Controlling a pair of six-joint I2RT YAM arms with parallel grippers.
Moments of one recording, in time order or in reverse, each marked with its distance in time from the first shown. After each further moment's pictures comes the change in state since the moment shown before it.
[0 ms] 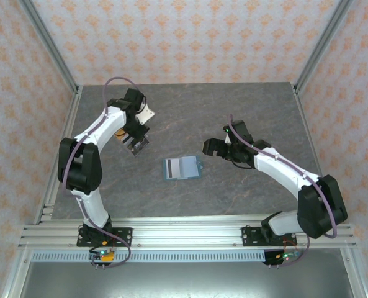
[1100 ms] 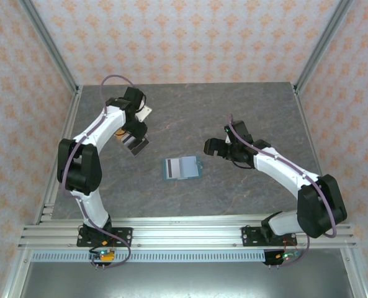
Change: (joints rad) left arm -0.001 -0.031 0.016 -0.007 -0.054 -0.162; right arm 0.000 0.005 0.000 0.000 0.032 0.000
